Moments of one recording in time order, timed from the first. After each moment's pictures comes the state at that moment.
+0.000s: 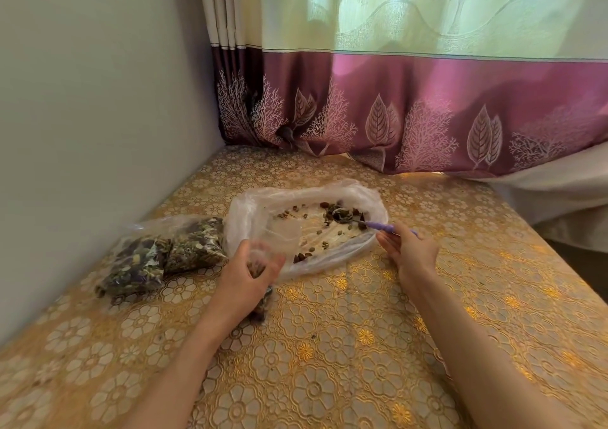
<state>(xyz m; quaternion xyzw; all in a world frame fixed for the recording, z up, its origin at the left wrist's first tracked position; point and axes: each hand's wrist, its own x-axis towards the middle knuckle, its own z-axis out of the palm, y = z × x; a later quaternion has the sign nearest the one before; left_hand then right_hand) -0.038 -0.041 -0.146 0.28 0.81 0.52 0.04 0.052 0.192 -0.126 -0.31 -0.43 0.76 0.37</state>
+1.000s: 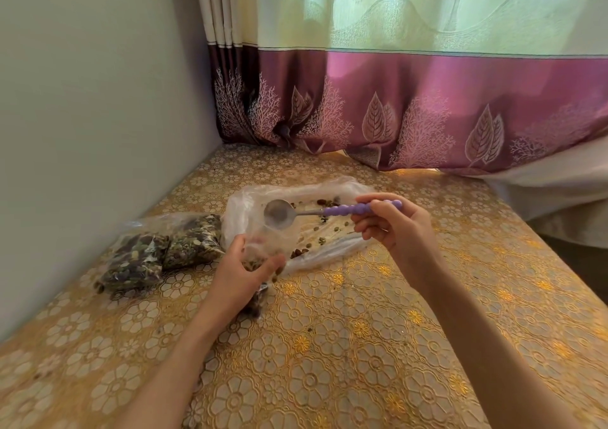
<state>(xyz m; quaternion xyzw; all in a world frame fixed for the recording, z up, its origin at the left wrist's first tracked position) -0.032 -0.043 -0.141 0.27 0.79 0.55 0.06 0.087 0.152 -0.074 -0.06 -0.62 0.72 0.31</state>
